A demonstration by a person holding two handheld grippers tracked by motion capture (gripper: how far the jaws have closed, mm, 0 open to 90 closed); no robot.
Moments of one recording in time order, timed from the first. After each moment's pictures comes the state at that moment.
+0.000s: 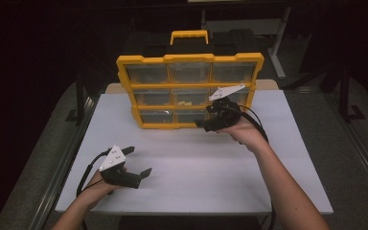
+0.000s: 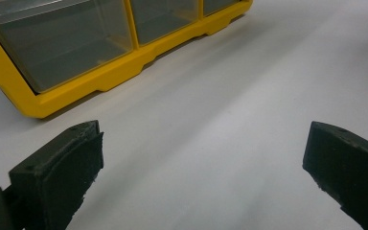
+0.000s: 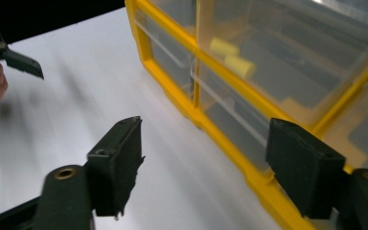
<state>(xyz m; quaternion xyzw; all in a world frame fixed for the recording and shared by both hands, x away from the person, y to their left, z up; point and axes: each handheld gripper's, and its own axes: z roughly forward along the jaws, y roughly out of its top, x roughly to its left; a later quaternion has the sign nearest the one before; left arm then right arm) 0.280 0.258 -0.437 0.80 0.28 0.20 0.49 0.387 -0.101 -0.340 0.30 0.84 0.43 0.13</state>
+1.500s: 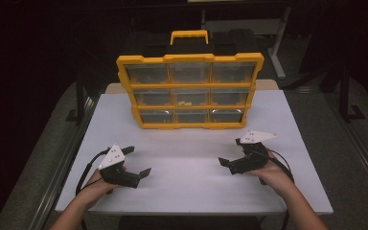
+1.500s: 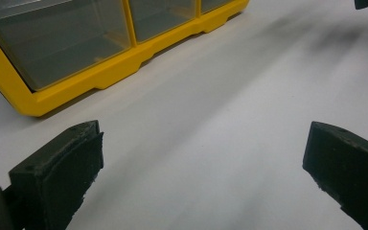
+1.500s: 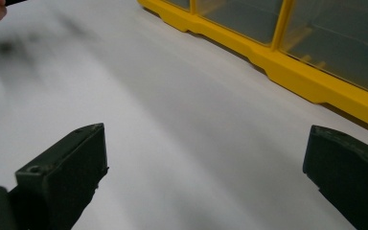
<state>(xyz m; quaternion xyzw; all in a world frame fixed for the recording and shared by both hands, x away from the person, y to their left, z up) 0.282 0.260 -0.437 0.81 0.28 0.19 0.49 0.306 -0.172 -0.427 0.35 0.81 0.46 0.13</state>
